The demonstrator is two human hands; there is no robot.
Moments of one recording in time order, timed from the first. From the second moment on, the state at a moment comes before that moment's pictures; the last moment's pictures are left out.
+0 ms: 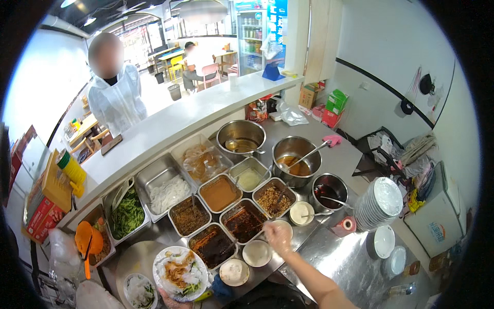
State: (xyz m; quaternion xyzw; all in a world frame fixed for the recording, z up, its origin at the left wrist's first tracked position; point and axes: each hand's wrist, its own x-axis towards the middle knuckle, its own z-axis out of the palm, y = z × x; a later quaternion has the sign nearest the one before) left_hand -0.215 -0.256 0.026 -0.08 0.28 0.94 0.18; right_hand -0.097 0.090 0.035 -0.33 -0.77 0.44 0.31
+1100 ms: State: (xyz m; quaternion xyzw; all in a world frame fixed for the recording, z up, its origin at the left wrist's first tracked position) left_hand -0.221 -0.151 0.079 -0.09 0.25 0.92 0.30; right_hand -0.124 0.293 0.017 -0.41 -0.77 0.42 0.25
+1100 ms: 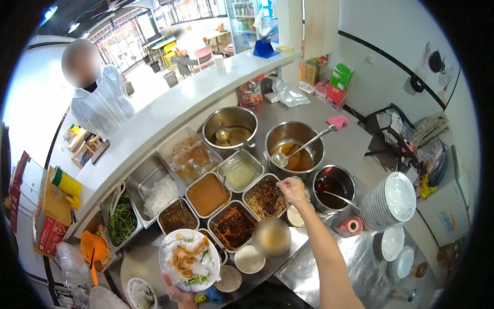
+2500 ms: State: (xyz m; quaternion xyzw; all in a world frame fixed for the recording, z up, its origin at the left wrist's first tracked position) left_hand -0.211 -0.045 0.092 -0.09 0.20 0.86 0.46; right_hand -0.061 0.170 0.138 -0.24 -0.81 0.31 0.44
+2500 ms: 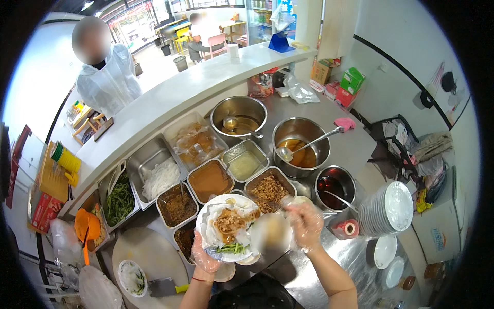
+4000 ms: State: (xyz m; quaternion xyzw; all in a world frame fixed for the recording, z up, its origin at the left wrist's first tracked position) left_hand -0.220 -0.267 0.058 -0.15 0.21 0.96 0.11; right_hand -0.426 0.099 0.018 -0.11 -0.94 0.31 0.05
